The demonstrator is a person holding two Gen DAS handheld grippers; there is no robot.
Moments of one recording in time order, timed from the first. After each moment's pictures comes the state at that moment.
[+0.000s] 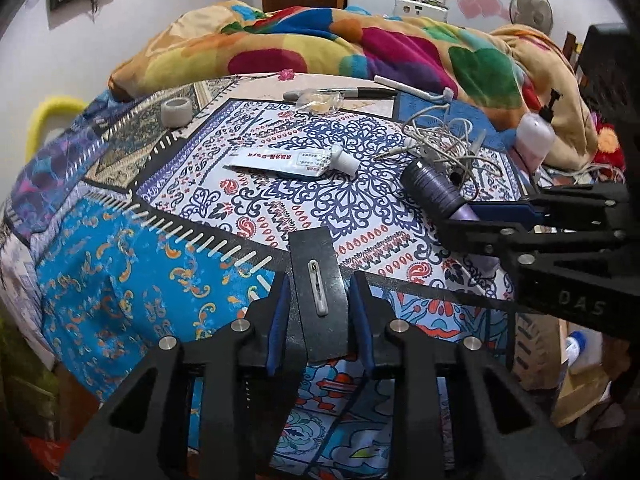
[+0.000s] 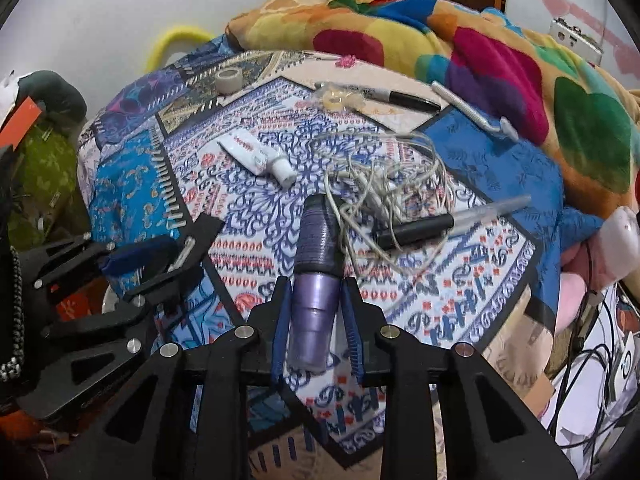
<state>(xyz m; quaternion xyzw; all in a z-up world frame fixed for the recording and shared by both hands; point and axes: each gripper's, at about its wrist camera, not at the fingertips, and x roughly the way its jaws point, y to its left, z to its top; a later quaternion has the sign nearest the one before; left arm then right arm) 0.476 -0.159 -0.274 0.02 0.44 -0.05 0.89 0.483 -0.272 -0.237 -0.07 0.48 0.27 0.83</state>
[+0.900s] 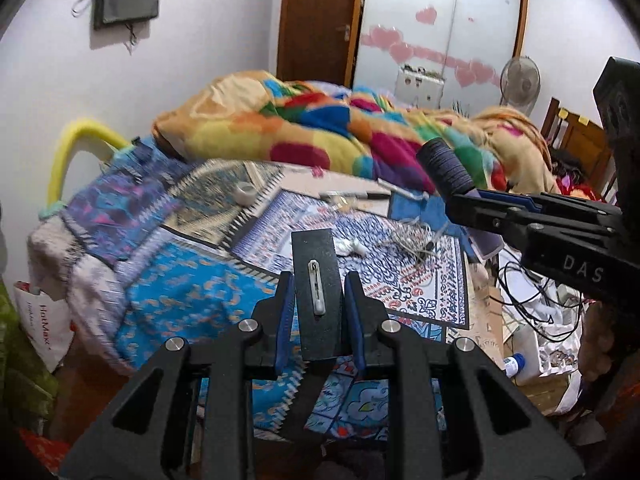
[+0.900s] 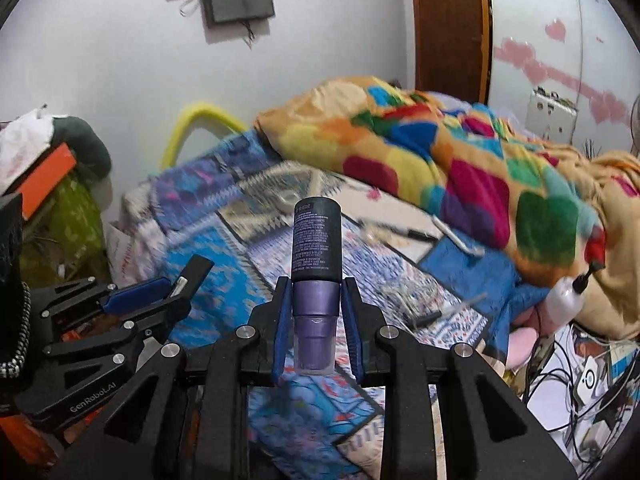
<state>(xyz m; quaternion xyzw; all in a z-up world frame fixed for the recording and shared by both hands) 0.387 -0.098 -0.137 -0.03 0.35 -0.05 0.94 0.399 -0.235 -0.087 -0.05 0.34 0.27 0.90</state>
